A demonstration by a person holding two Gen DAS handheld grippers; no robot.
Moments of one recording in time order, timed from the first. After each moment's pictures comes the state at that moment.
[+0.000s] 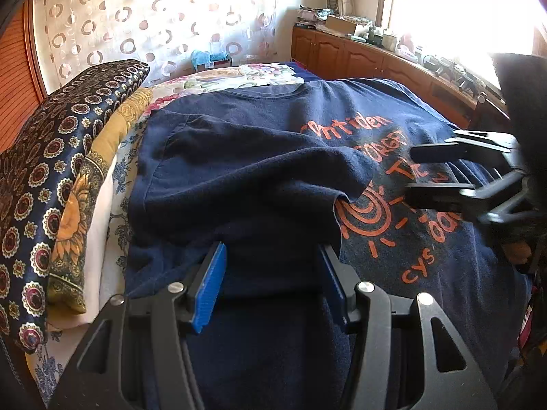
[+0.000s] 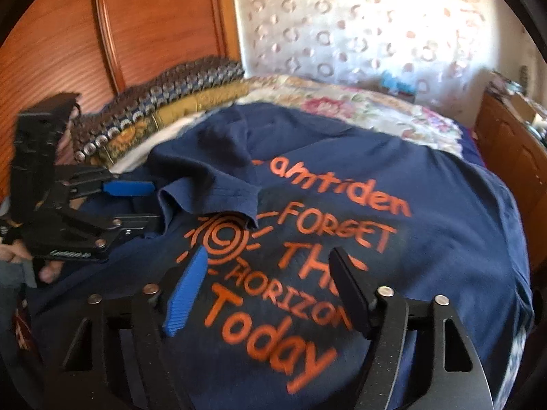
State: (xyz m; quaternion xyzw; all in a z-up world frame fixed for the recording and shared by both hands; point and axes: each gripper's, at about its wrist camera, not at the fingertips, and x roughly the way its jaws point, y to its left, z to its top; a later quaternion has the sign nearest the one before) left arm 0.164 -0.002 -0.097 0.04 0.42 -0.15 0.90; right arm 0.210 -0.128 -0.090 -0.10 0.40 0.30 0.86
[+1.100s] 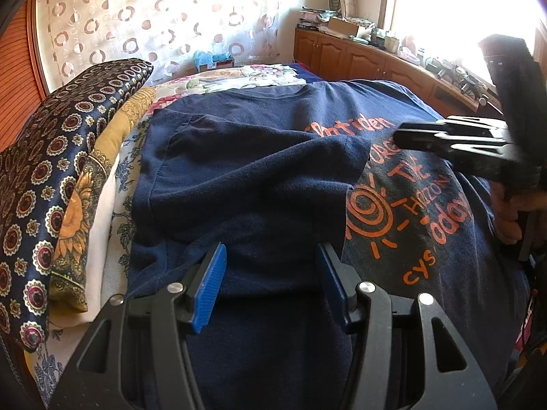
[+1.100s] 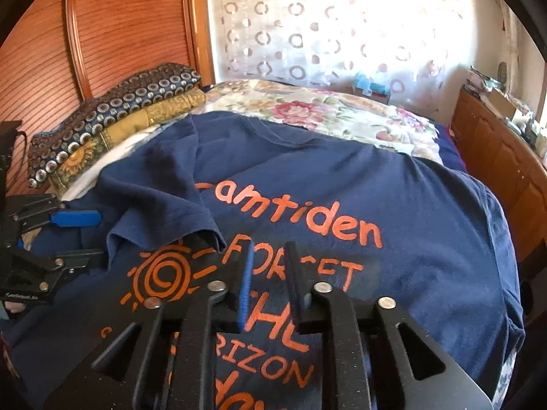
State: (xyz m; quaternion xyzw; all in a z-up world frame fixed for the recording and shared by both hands) left arm 0.161 -0.002 -0.095 0.03 0.41 -0.15 0.90; right arm 0.231 -0.147 -0.084 -0.08 0.37 0.23 0.90
